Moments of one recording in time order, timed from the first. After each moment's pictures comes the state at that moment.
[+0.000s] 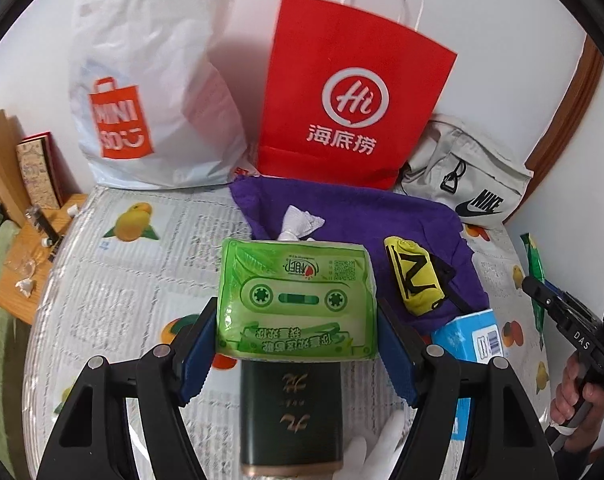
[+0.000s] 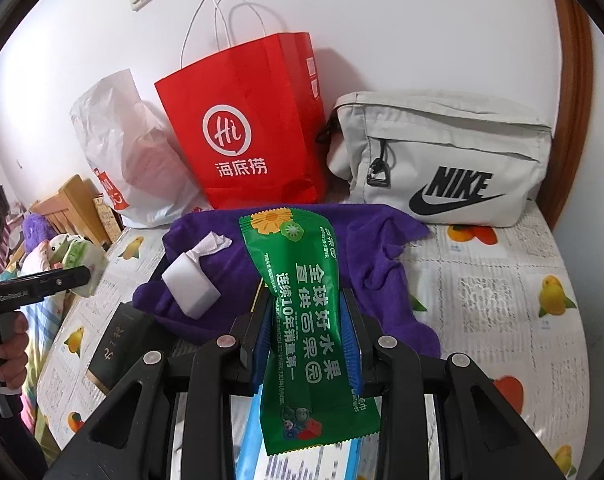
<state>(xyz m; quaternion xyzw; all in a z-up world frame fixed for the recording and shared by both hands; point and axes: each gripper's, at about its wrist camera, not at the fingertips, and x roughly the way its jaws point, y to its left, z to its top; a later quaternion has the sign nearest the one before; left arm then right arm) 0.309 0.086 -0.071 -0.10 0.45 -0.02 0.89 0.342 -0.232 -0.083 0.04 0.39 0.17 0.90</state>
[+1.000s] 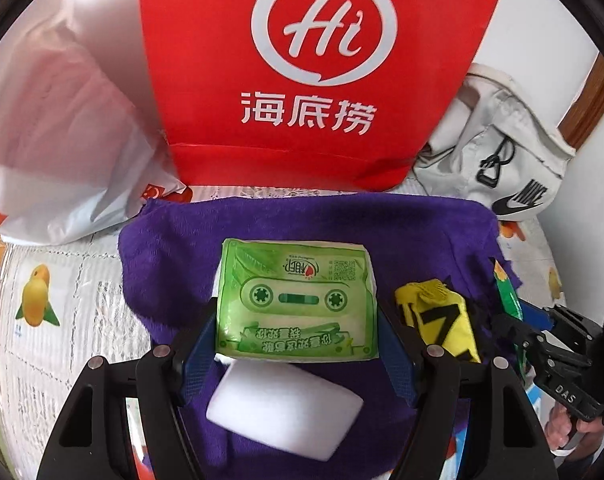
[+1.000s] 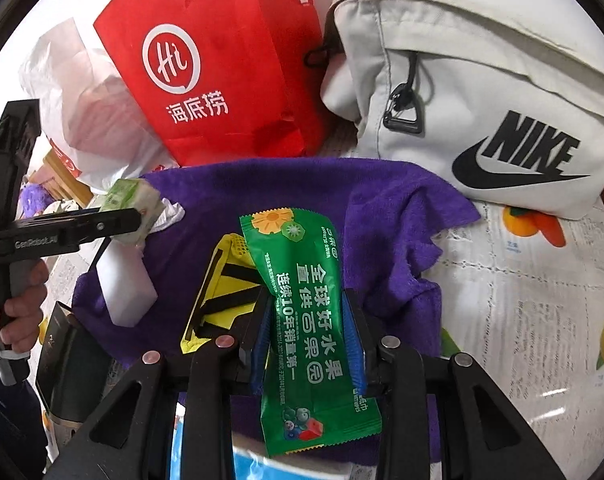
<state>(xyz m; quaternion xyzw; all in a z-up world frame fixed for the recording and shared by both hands) 0.457 0.030 -0.137 -0.05 0.51 -0.04 0.86 0.446 -0.216 -0.167 0.02 0.48 0.20 0.85</state>
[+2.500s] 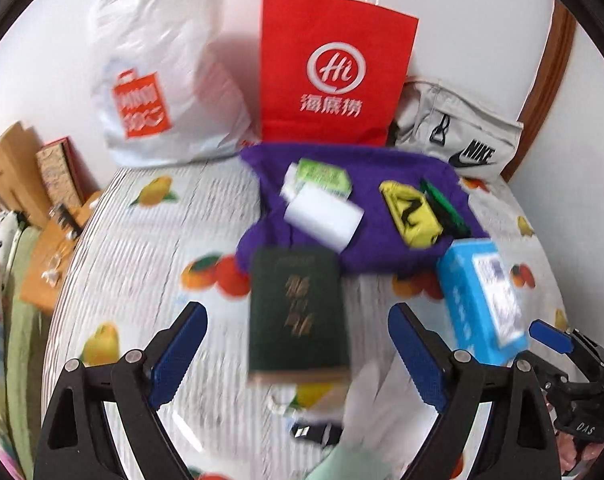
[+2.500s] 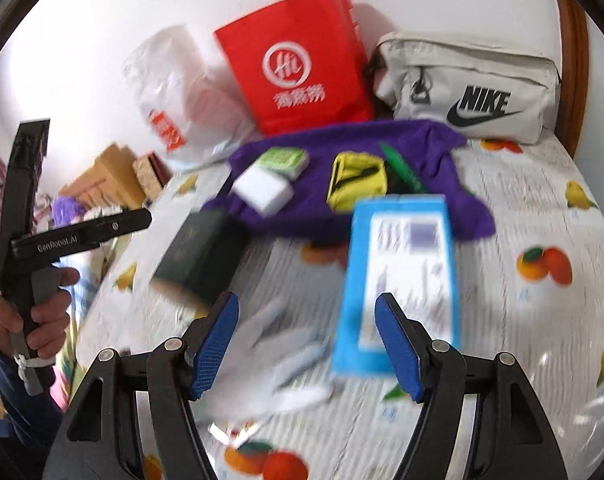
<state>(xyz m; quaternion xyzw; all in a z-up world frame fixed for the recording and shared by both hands) 0.223 0.069 -0.078 -0.05 0.46 0.00 0.89 0.214 -0.198 -0.105 0.07 0.45 0.21 0.86</state>
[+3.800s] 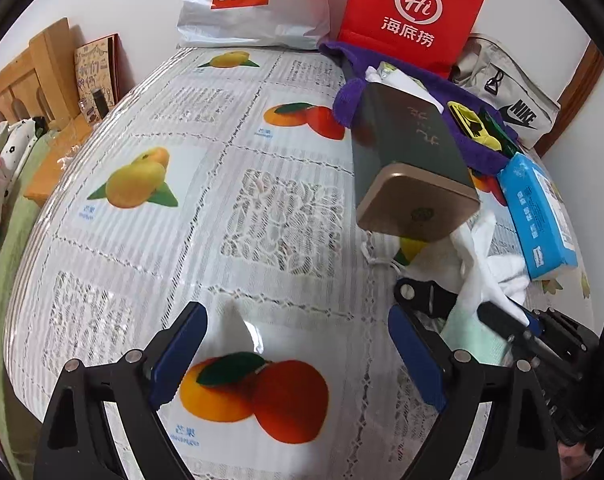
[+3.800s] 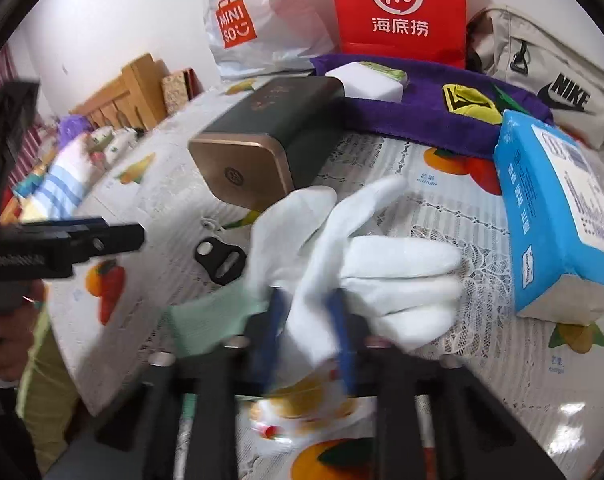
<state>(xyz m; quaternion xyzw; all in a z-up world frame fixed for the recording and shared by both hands) 0.137 0.137 -0.173 -0.11 0.51 0.03 0.85 0.160 -0.087 -0.191 -0.02 0.46 0.26 0.85</state>
